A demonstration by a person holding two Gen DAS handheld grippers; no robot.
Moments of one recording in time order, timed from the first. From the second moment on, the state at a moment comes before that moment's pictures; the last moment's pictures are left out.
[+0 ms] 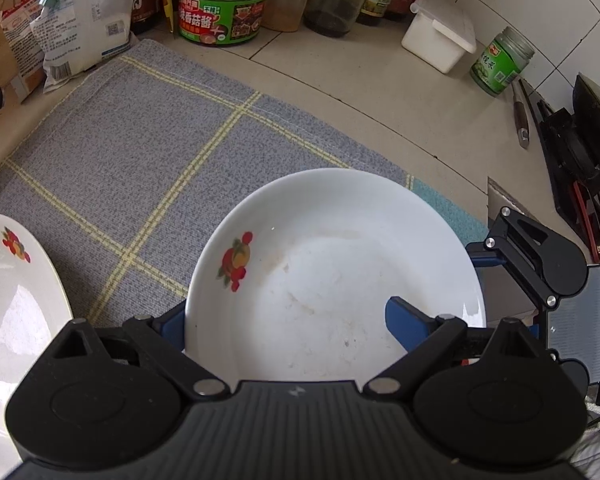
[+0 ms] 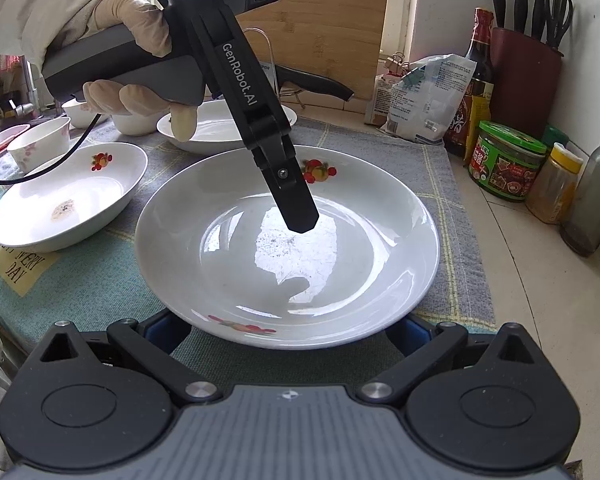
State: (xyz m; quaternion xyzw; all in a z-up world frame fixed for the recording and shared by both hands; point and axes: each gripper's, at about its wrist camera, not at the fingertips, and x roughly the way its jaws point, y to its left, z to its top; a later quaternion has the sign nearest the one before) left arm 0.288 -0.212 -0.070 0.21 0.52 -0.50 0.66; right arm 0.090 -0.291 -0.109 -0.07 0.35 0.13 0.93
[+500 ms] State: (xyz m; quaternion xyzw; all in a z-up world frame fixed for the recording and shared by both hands) left arm 0.320 -0.243 -0.070 0.20 0.50 -0.50 0.68; right arm 0.130 -0.322 -0.111 -0.08 0.35 0.11 0.93
